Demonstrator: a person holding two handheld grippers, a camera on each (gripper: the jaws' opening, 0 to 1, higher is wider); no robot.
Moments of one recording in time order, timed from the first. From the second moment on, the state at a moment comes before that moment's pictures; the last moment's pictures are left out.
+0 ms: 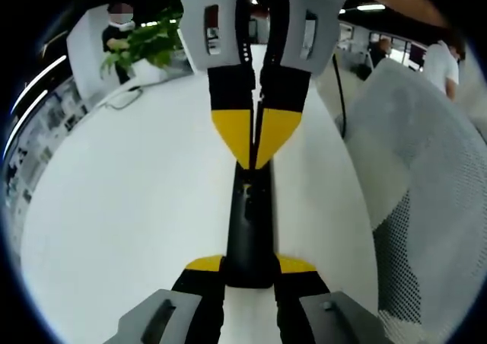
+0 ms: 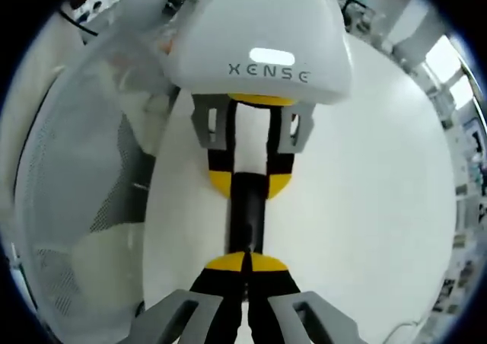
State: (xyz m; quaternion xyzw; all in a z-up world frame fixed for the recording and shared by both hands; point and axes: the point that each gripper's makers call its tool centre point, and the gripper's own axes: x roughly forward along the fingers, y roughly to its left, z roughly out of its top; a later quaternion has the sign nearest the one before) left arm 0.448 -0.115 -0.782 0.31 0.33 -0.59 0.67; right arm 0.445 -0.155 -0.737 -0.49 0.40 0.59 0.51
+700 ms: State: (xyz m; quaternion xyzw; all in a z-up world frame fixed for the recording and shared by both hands) left arm 0.449 -0.115 -0.781 0.30 0.33 -0.59 0.67; right arm 0.432 -0.160 -0.758 -0.49 0.40 0.58 0.51
